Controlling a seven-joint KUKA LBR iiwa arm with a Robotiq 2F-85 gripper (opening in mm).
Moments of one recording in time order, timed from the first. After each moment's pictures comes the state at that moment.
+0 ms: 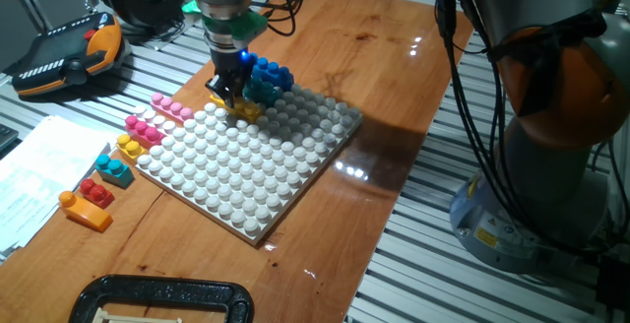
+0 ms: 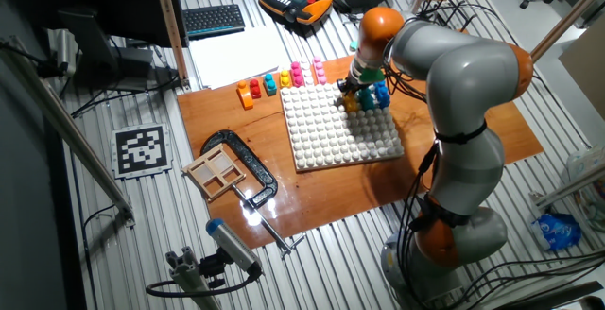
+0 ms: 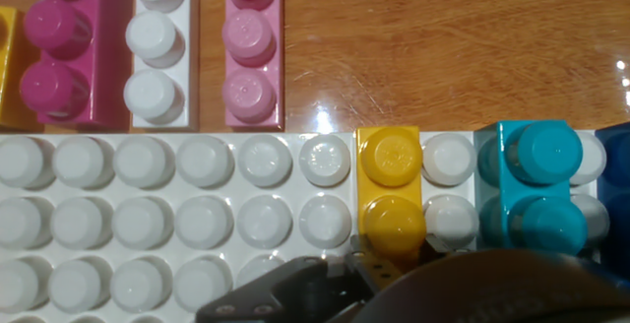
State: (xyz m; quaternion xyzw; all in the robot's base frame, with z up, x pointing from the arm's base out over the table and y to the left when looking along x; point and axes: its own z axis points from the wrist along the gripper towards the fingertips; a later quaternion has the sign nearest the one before) arm 0.604 -0.021 0.067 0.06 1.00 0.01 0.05
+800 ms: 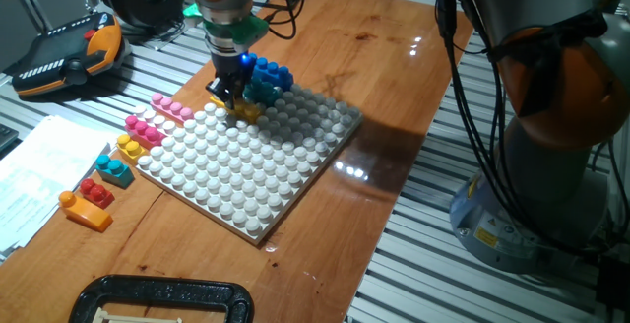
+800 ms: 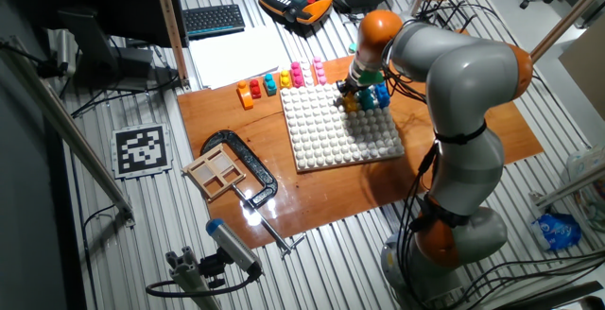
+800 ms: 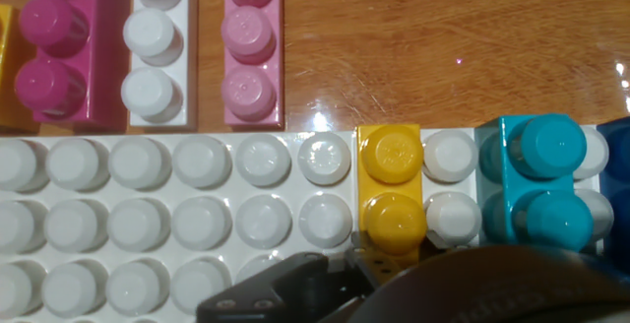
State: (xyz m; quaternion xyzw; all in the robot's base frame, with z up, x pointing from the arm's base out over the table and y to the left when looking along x) arm 0.604 -0.018 0.063 0.06 1.00 0.00 0.05
